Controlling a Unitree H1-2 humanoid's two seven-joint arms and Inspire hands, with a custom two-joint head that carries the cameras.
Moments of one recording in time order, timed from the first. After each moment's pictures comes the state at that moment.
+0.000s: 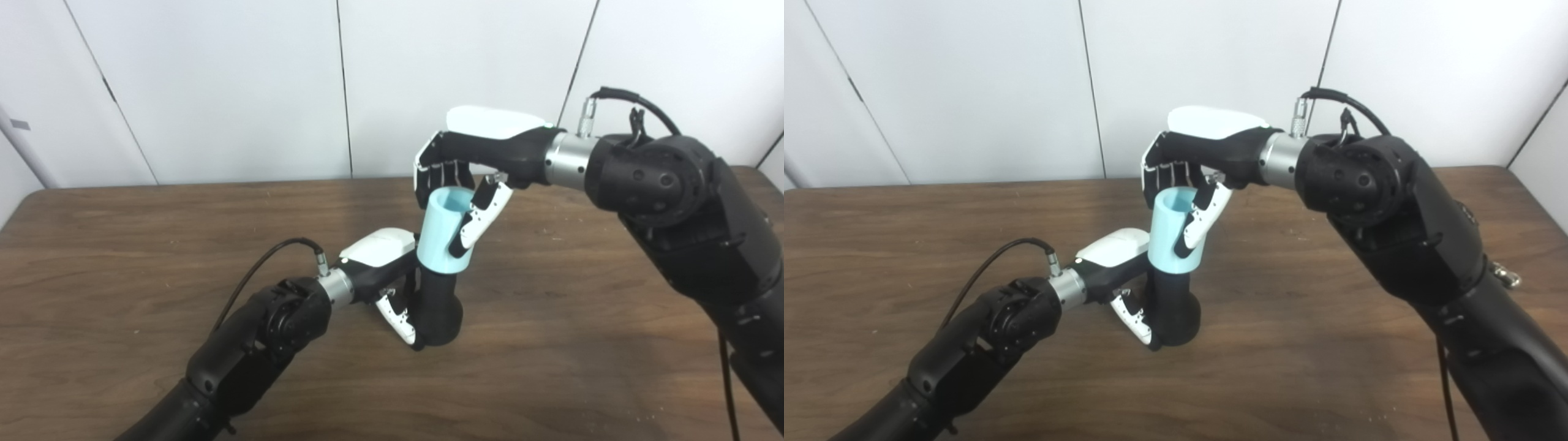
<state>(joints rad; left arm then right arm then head) -0.61 0.29 -0.63 0.16 0.59 -0.01 -0.39 -0.85 -0.53 0.39 -0.35 -0.44 0.41 0.85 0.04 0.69</state>
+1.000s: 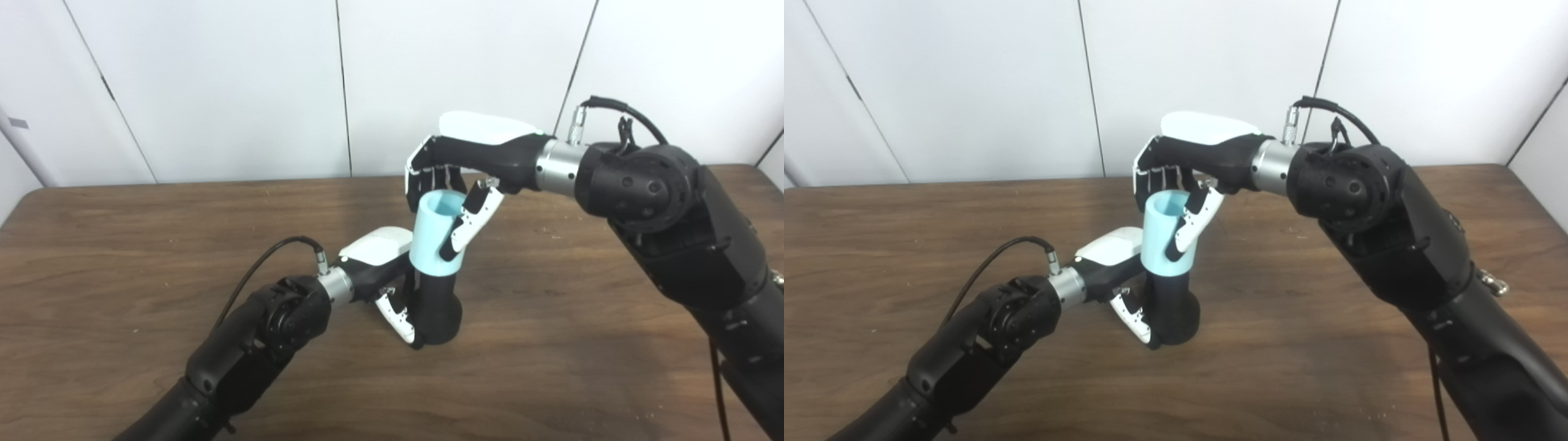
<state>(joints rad) -0.60 0.29 -0.62 0.15 0.59 0.01 -0.40 -0.82 -0.53 0.41 -0.33 -0.44 0.38 0.84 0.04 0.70</state>
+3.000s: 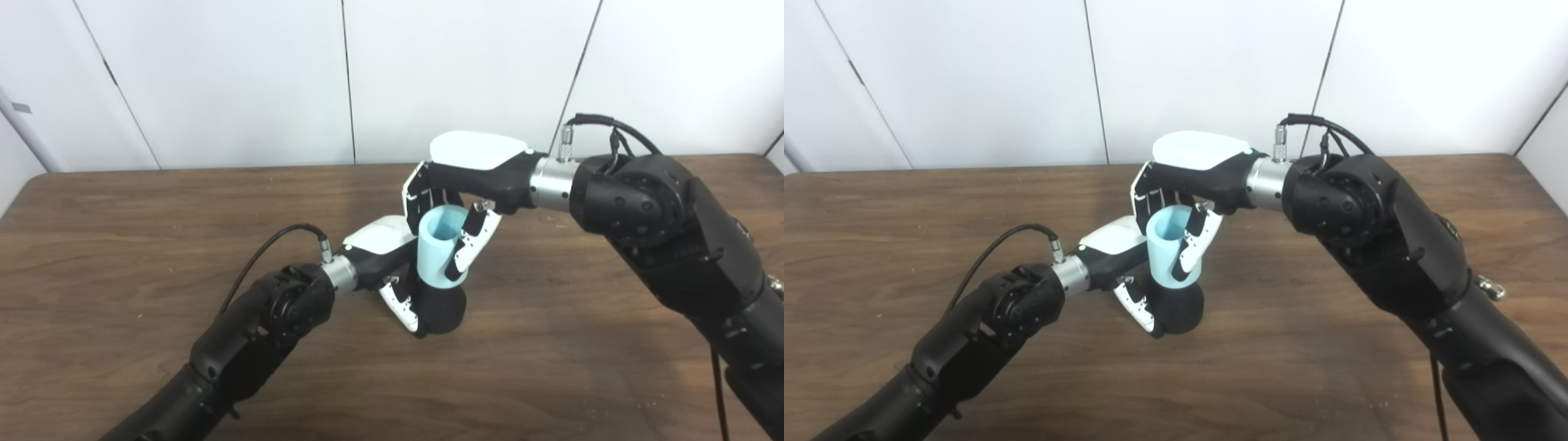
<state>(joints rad) -0.60 0.29 -0.62 0.14 0.60 0.01 -0.41 -0.76 -0.51 0.42 -0.35 -0.46 0.29 0.84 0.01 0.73</state>
